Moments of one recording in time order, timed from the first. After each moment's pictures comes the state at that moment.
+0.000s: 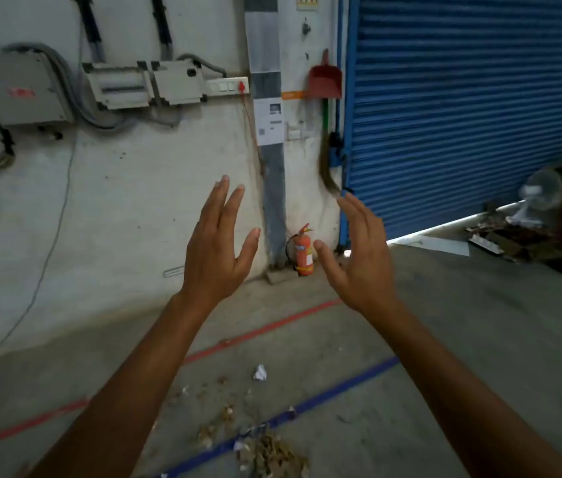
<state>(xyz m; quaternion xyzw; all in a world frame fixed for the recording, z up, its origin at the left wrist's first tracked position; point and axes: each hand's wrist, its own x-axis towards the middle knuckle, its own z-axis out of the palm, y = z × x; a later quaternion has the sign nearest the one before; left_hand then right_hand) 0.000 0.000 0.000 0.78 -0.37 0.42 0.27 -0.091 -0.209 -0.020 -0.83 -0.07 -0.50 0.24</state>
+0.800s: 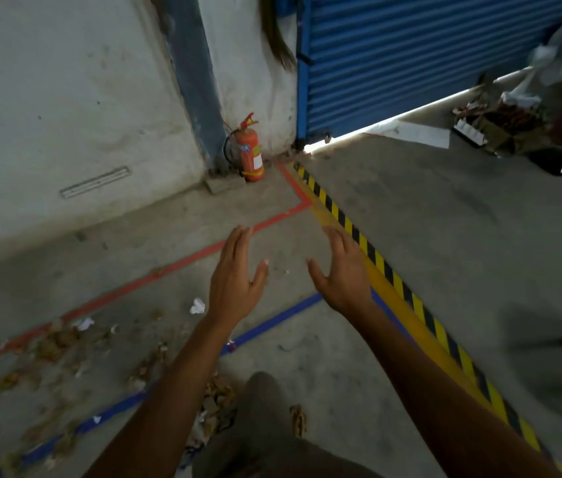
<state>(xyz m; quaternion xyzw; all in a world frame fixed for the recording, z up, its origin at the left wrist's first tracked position) 0.222 -0.357 -0.287 0.88 -0.28 0.10 0.36 0.138 -0.548 -0.268 -0.93 0.15 -0.17 0.29</state>
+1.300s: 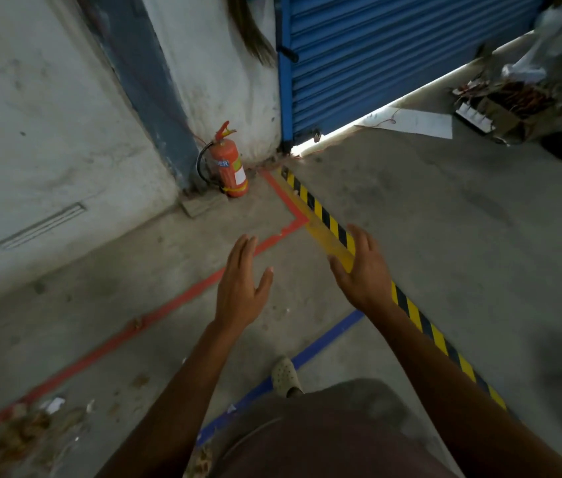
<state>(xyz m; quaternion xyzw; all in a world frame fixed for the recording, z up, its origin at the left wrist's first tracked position) 0.538 -0.496 -0.348 0.87 -0.30 0.01 0.38 0.432 -0.705 -0.323 -0.91 0.24 -0.16 0.31</state>
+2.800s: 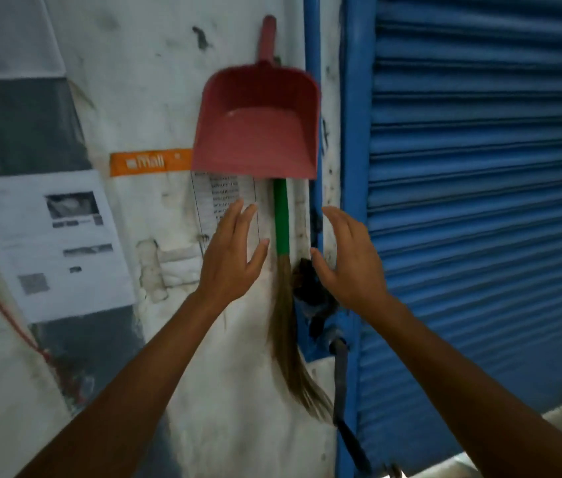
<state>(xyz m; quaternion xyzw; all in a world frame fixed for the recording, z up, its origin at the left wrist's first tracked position) 1.404 -0.894 0.021 0.80 -0.33 0.42 0.28 1.315 -1.097 0.019 -0.85 -0.11 -0.47 0.22</state>
